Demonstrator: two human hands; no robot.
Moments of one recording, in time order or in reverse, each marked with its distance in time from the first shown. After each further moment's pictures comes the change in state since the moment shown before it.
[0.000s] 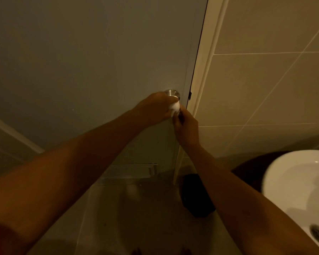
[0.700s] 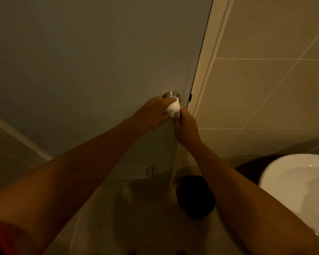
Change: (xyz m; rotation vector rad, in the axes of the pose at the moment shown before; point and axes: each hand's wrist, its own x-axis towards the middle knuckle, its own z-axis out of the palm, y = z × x) left_hand -0.016 0.004 0.010 -0.229 0.071 -0.115; right_hand 0.008 -0.011 -0.007 -0.192 -0.097 -0.088
